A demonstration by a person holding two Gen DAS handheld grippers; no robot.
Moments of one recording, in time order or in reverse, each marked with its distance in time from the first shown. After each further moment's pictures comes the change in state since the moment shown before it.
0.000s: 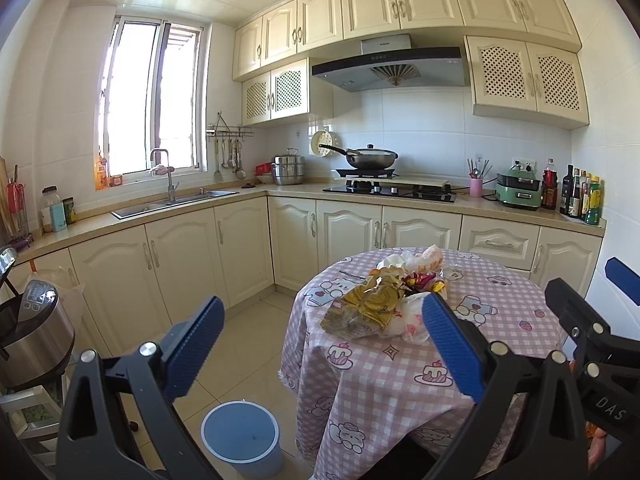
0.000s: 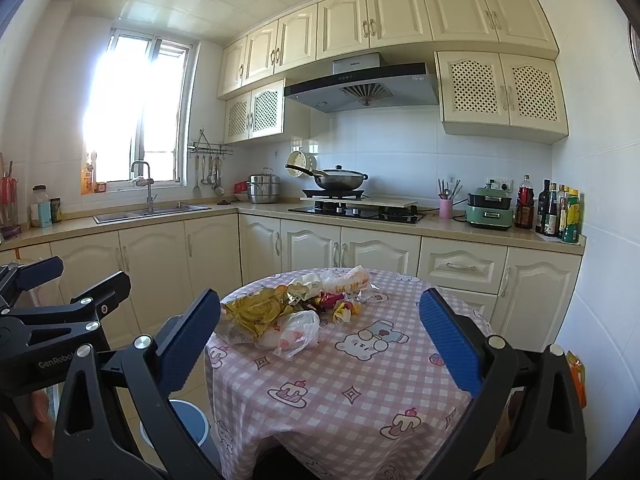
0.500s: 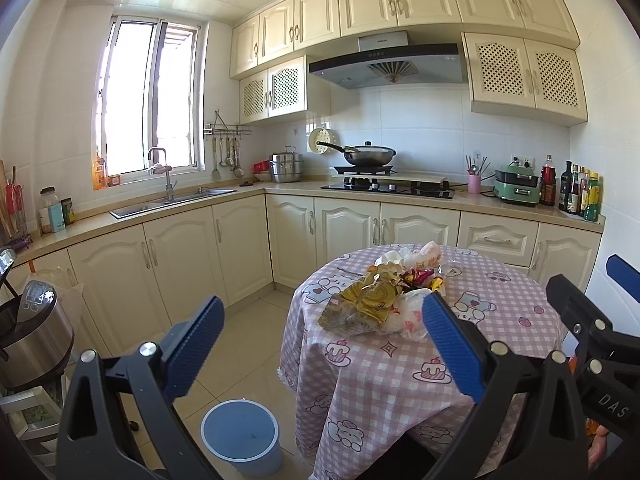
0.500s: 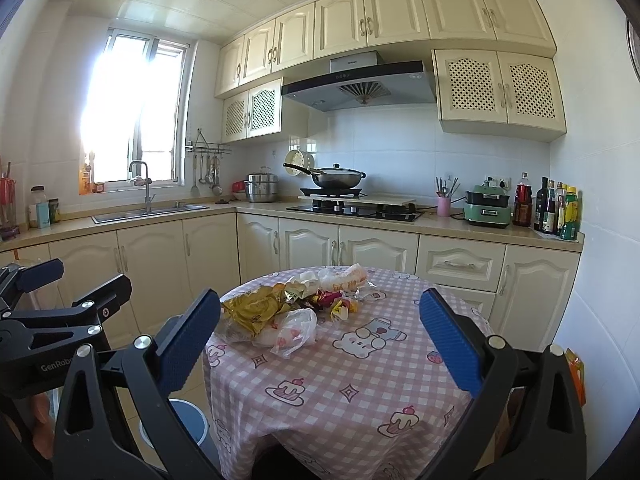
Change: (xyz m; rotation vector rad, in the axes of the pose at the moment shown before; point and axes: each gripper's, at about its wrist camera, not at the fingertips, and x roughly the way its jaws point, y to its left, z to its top) left arm 0.000 -0.009 -0.006 0.004 0.008 -0.007; right arm -0.002 -0.005 -0.001 0.008 0.006 -0.004
